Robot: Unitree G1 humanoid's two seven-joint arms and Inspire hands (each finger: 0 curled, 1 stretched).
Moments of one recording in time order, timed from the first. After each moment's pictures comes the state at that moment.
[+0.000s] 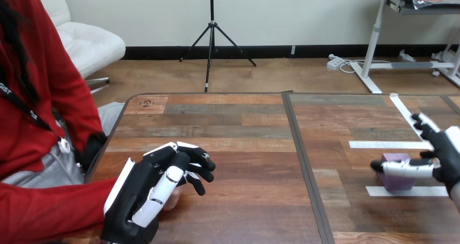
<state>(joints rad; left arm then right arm) 0.17 0.12 0.02 0.24 -0.27 -0.59 -0.50 -0.33 -0.57 -0.10 0.81 -0.30 -0.18 0.05</state>
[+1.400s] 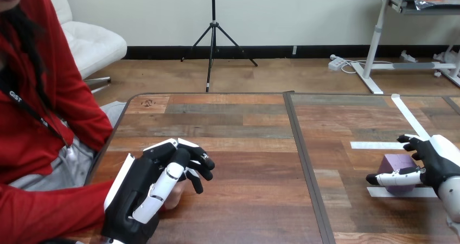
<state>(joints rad) 0.15 0.11 0.02 0.27 -0.27 -0.62 -0.50 -0.53 -0.57 0.10 1.17 -0.42 -0.17 -0.07</state>
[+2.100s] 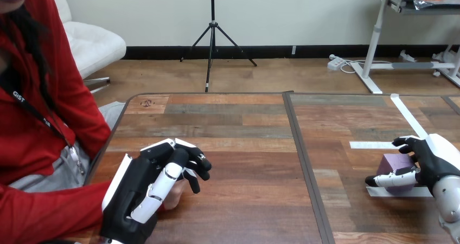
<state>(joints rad) 0.14 0.11 0.02 0.28 -0.27 -0.64 -0.49 -0.56 -0.55 0.14 1.21 -0.43 -0.17 -0.13</state>
